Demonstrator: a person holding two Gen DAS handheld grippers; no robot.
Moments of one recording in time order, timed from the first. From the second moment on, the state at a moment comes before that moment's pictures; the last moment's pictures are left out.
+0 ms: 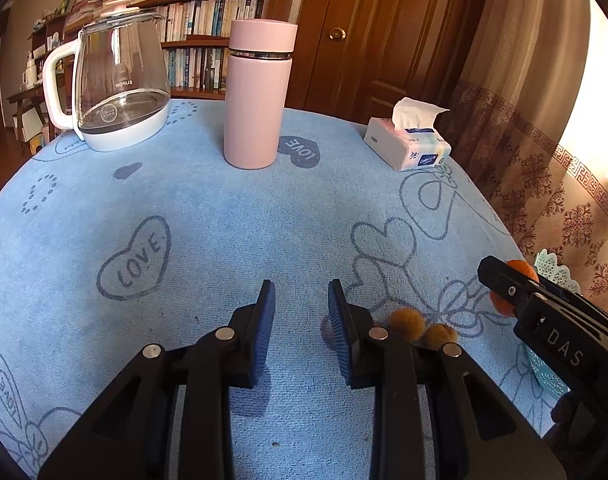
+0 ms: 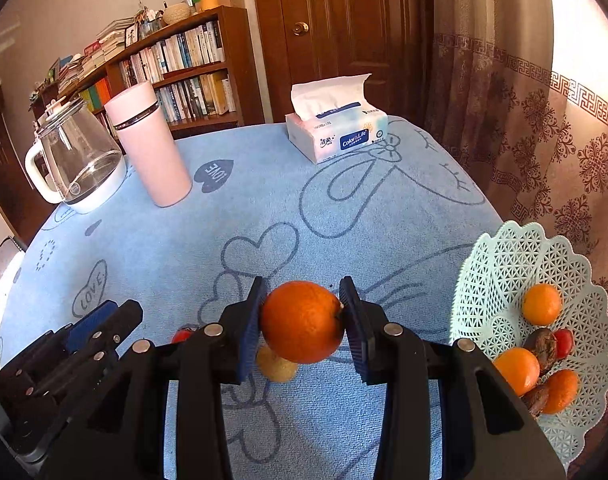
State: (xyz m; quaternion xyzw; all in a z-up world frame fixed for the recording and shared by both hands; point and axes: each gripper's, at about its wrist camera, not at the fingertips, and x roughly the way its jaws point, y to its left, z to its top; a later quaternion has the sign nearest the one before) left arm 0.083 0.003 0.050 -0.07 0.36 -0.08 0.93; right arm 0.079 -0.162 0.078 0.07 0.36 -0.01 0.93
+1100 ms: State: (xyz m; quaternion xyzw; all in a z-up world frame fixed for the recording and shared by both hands) left arm 0.080 -0.004 0.050 -0.06 0.36 -0.08 0.93; right arm 0.052 -0.293 0.059 0.17 0.38 -0.13 0.90
